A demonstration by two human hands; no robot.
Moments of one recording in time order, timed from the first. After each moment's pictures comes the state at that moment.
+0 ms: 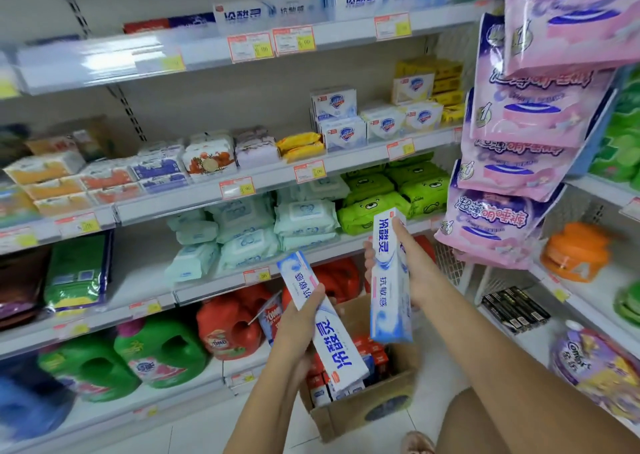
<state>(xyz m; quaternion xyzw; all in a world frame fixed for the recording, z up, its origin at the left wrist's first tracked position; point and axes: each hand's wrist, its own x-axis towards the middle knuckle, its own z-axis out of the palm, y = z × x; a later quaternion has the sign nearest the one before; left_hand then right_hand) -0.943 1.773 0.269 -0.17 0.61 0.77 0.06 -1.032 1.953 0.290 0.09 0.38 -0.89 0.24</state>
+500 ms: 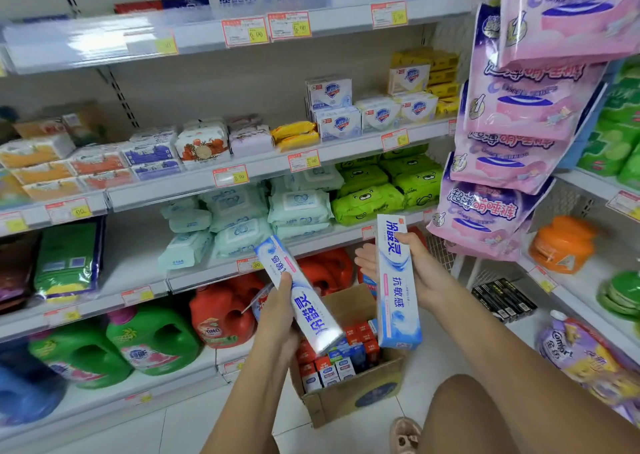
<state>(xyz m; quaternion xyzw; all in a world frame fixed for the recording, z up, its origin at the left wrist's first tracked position) -0.953 1.767 0.257 -0.23 0.49 0.84 0.02 -1.003 1.975 0.285 0.07 0.41 -0.88 0.24</state>
